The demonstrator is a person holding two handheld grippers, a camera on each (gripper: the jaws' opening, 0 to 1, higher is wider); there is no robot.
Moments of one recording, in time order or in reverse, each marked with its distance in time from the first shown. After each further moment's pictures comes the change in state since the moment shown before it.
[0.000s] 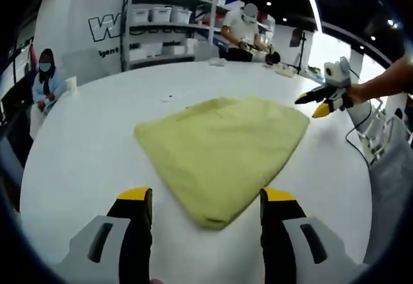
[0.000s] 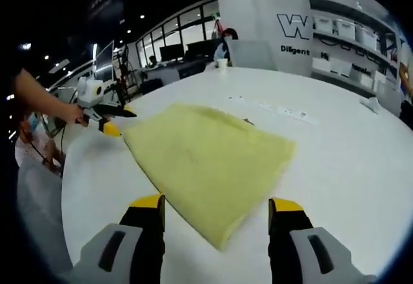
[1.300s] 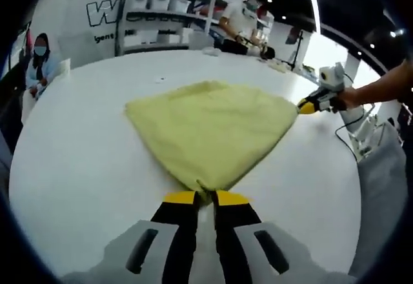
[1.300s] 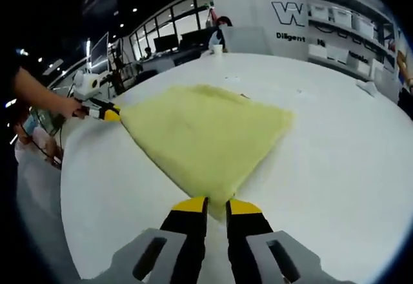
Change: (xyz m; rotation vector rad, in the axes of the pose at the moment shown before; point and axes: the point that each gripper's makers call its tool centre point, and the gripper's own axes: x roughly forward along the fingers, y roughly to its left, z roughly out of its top) left arm -0.005 -0.014 -0.023 -0.029 0.057 -0.079; right arm -0.007 -0.003 -0.034 0.025 0.071 -0.020
